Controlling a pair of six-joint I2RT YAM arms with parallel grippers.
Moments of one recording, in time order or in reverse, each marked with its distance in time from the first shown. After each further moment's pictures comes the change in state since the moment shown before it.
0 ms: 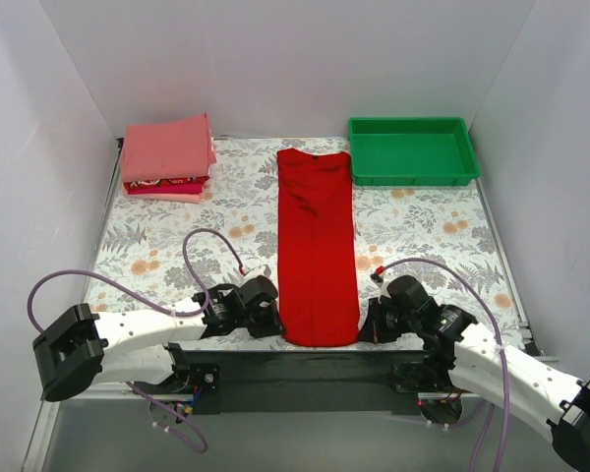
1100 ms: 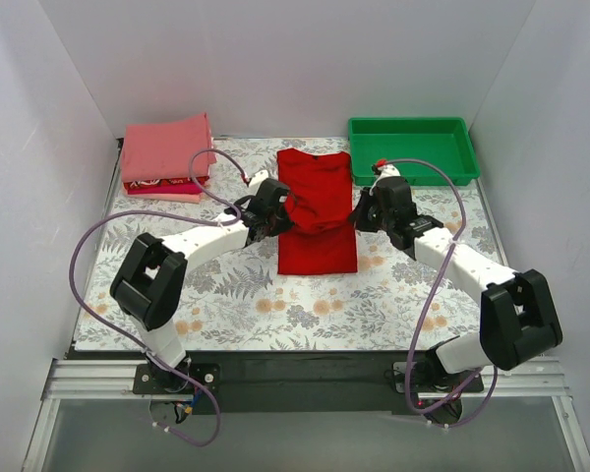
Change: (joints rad) left arm 0.424 0.589 0.663 0.114 -0.217 0.298; right arm -0.301 0.753 0.659 0.387 0.283 -0.159
